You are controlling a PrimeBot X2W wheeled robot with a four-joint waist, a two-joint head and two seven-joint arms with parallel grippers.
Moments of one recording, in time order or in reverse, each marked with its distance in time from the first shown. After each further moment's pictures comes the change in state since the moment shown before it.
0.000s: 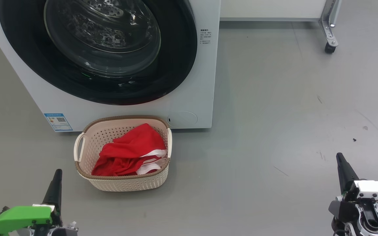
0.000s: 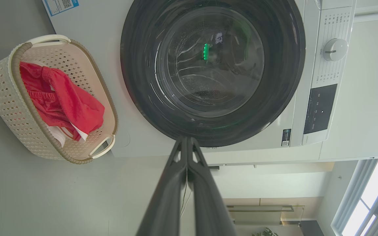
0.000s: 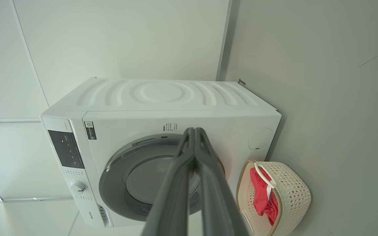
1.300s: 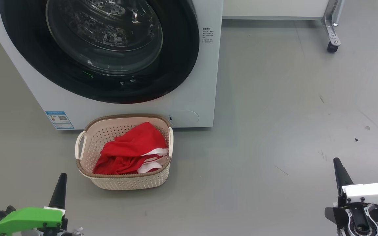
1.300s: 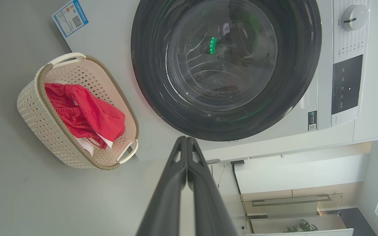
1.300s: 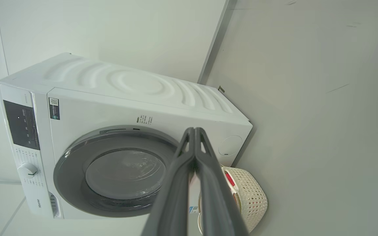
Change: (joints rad) left arm 0.016 0.013 -0.050 0.010 0.158 0.000 -0.049; right arm 0.026 0.008 0.036 -0.009 -0.215 -0.023 -0.054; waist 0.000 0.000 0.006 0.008
